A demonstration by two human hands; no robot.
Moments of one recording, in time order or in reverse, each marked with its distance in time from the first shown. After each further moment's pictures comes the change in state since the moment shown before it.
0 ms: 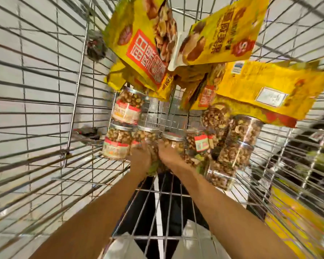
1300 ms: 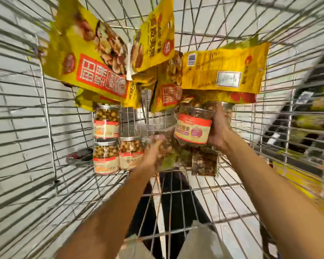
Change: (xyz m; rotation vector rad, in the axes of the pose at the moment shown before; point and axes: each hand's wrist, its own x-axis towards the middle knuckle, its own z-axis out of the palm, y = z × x) left_hand -0.040 0.040 0.052 -0.327 -0.562 -0.143; right_hand -0.052 0.057 -0.174 1.350 0.048 0.034
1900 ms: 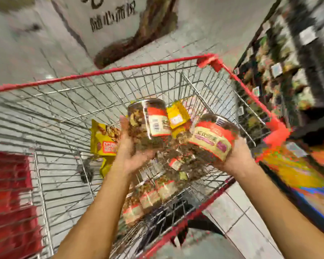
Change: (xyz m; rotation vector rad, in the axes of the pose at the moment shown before) left_hand -0.304 0.065 0.001 0.215 -0.781 0.562; right_hand -0.312 0.080 -0.017 0.731 -0.666 -0.605
